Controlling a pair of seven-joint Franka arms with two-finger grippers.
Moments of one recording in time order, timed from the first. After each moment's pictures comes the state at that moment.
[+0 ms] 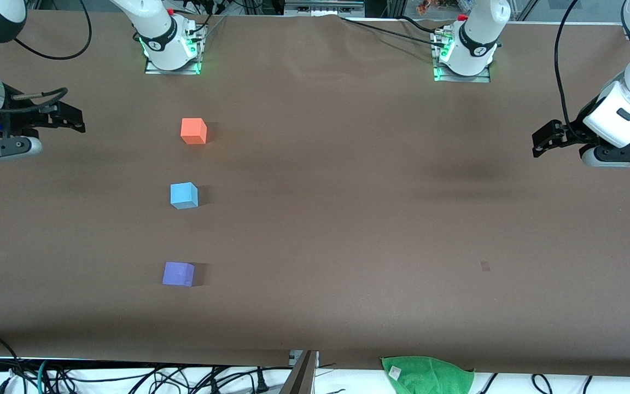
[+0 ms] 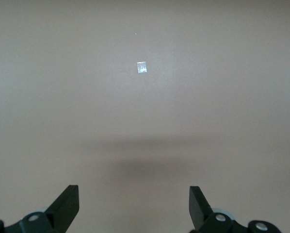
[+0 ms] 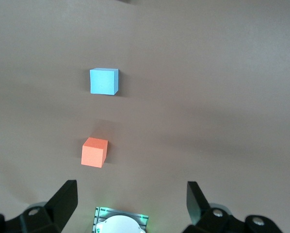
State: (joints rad) left arm -0.03 0.00 -0.03 -1.72 0.02 1.72 -0.06; right arm 0.08 0.08 -0.03 -1.55 -0.02 1.44 -0.16
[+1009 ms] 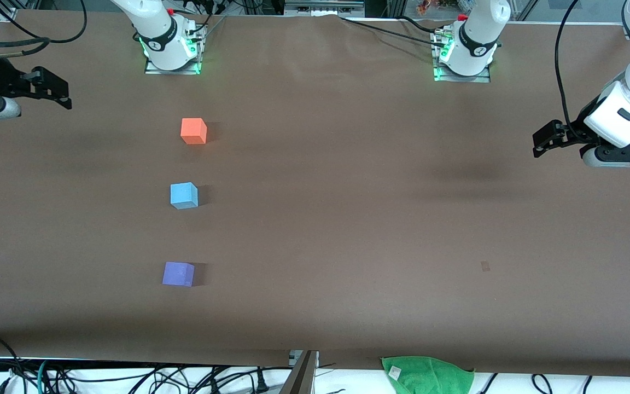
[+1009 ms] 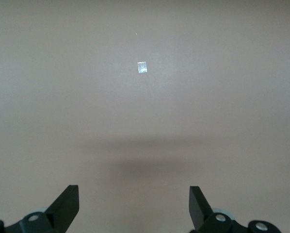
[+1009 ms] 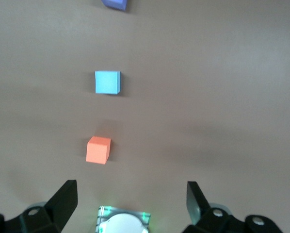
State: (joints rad) left arm -0.03 0.00 -0.03 -1.72 0.02 1.72 -0.06; right arm 0.02 -0.03 0.04 -1.58 -0.03 1.41 -0.10
